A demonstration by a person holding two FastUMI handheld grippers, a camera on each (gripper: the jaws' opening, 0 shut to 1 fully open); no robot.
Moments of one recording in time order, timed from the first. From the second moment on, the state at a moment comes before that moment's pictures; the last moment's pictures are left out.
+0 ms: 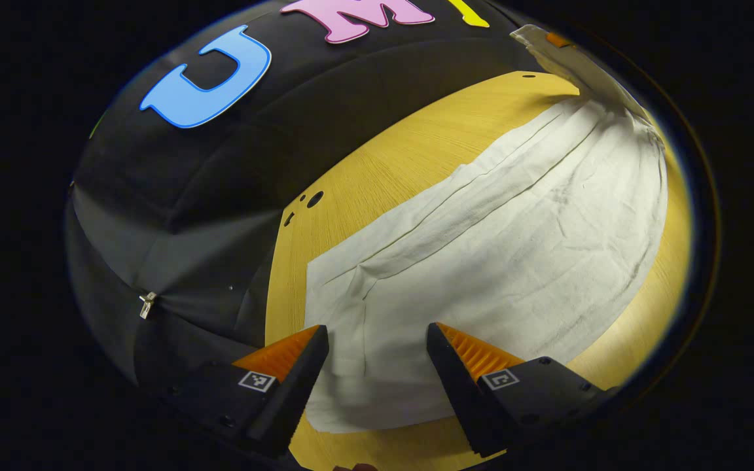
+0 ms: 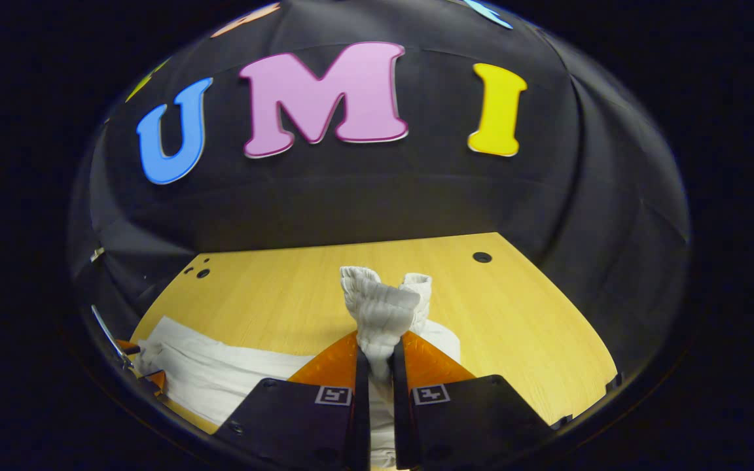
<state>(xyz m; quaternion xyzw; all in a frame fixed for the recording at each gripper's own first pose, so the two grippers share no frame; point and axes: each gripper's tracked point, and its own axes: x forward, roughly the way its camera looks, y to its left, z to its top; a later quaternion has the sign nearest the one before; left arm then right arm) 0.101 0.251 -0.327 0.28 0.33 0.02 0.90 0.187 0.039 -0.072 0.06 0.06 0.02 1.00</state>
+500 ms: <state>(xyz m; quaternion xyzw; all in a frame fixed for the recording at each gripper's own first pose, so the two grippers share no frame) 0.106 0.250 -0.321 0.29 0.32 0.03 0.90 0.182 0.158 -0.168 -0.08 0.13 0.12 0.98</state>
